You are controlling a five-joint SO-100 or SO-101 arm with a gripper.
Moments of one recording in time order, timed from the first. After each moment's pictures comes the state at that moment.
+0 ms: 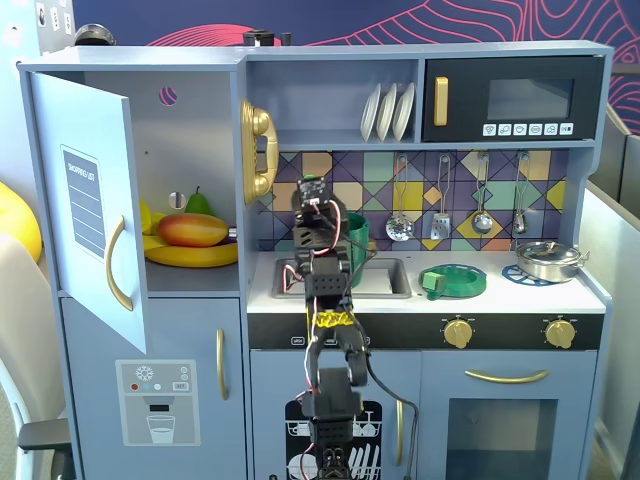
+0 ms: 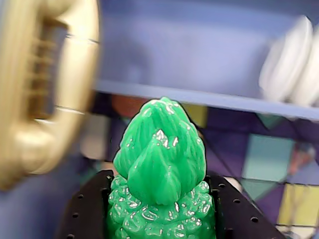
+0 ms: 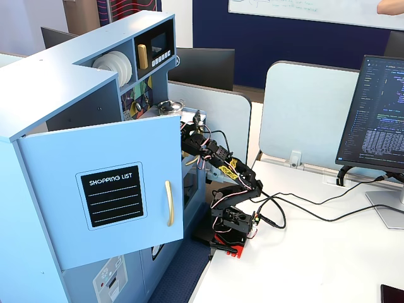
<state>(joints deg) -4.5 143.4 109.1 8.9 -100.9</state>
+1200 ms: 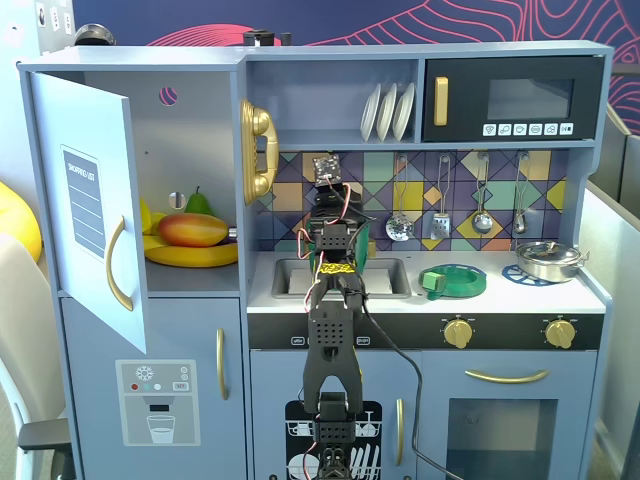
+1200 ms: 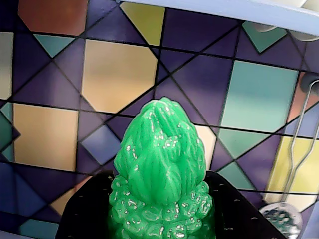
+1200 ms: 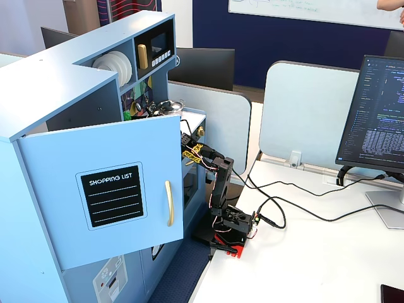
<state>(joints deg) 2.0 97.5 74.7 8.8 -102.4</state>
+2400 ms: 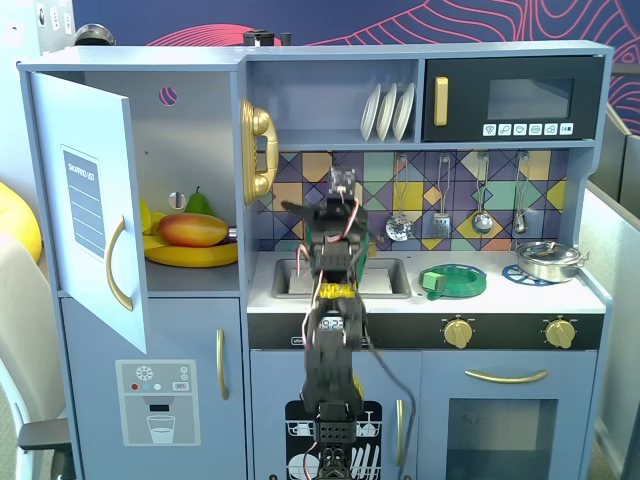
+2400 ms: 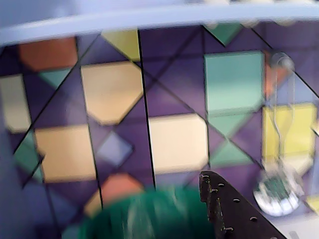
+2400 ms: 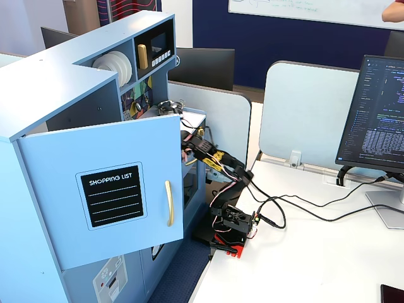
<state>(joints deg) 2.7 130.6 107.3 7.0 -88.8</state>
